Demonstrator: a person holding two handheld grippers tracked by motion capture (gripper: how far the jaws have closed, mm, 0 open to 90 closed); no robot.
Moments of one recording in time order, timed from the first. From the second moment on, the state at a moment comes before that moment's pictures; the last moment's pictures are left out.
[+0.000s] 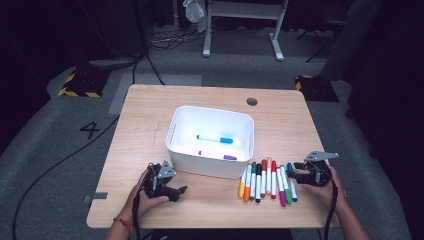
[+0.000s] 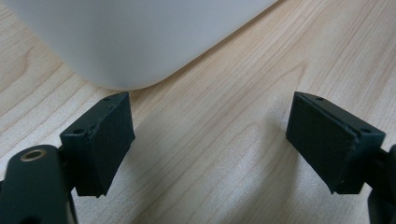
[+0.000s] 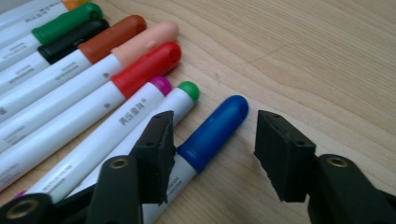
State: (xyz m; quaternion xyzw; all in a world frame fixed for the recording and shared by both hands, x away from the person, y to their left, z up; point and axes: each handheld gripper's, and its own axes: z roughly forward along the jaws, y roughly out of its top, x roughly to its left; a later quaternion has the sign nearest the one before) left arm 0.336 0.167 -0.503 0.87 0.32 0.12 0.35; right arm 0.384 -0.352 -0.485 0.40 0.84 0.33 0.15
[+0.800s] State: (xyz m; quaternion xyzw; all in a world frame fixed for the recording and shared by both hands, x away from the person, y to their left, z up) left arm 0.336 0.167 -0.503 0.87 0.32 0.12 0.35; right arm 0.384 -0.378 -0.467 0.41 0.80 0.41 0.16
